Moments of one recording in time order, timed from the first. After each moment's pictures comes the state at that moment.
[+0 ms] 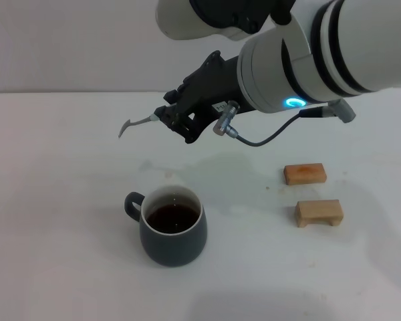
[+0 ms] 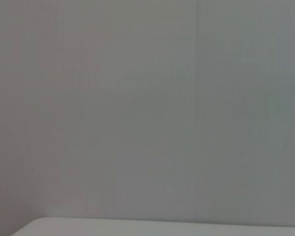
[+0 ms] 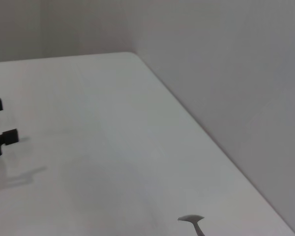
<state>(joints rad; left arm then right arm) 0.04 -2.06 -0.61 -0.15 2.11 1.51 -0.17 0.76 2.08 1.36 1.83 -2.59 1.38 -0.26</state>
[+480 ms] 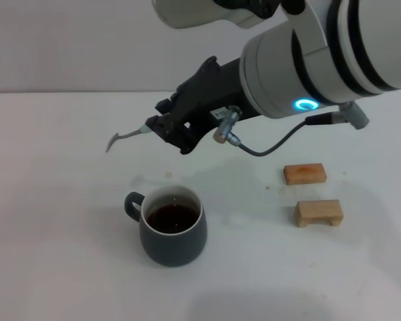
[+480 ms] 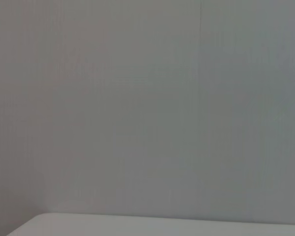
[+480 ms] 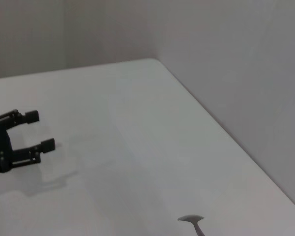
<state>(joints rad) 0.04 -2.06 -0.62 -0.14 2.11 1.51 -0.18 0.77 2.07 1.40 1.92 -2.53 1.49 -0.20</state>
